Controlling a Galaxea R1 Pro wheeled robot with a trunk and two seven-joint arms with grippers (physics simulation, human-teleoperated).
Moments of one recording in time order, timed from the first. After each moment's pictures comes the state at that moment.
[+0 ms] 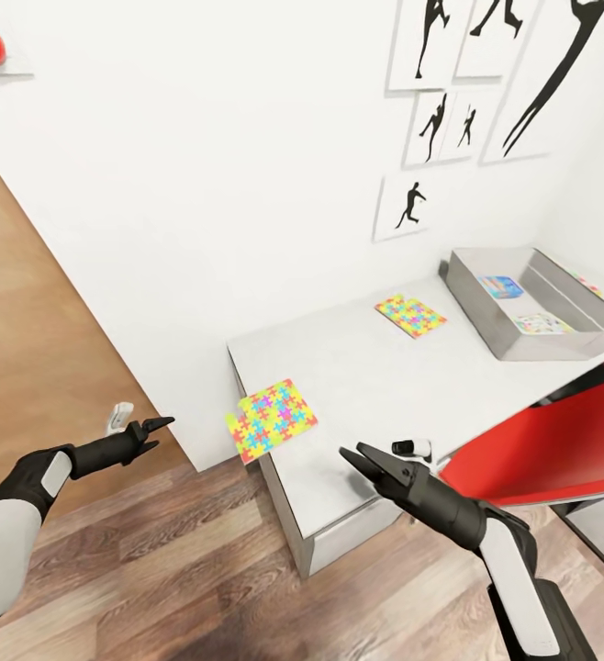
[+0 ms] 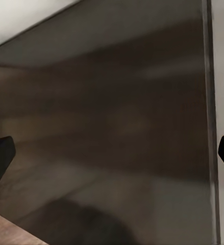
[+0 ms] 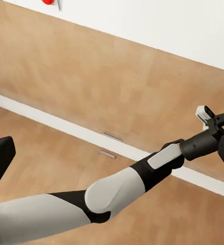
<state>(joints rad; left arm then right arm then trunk) -0.93 0.30 0.61 -0.36 -0.01 0.68 -0.90 -0.26 0.00 -0.06 -1.58 -0.90 0.94 0.94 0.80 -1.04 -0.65</state>
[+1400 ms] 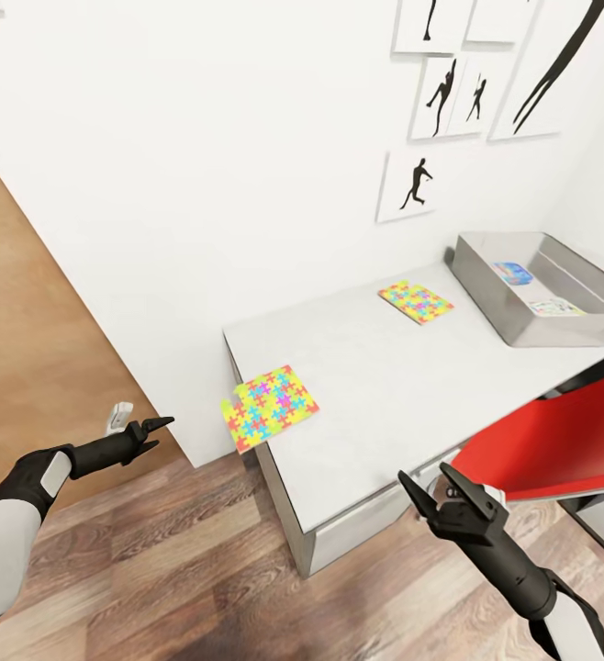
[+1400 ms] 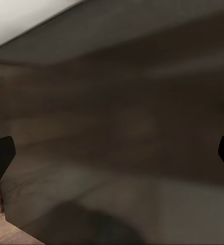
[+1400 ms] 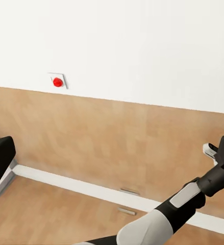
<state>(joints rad) -0.93 0.30 0.61 -0.36 -0.01 0.68 -0.90 -0.07 -0.02 -0.25 -1.56 -1.17 0.95 0.95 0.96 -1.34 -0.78</state>
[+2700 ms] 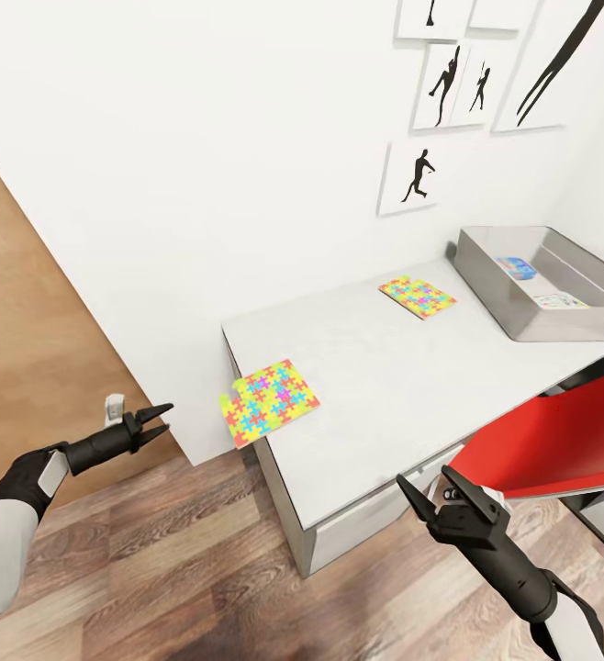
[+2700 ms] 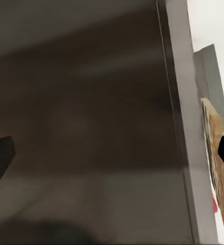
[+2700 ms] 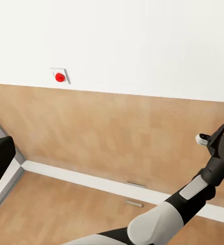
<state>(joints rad) -0.93 0.31 0.61 -0.36 -0.01 0.69 -1.21 -0.07 -0.01 -0.25 -1.56 -1.17 1.00 0.97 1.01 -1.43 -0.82</state>
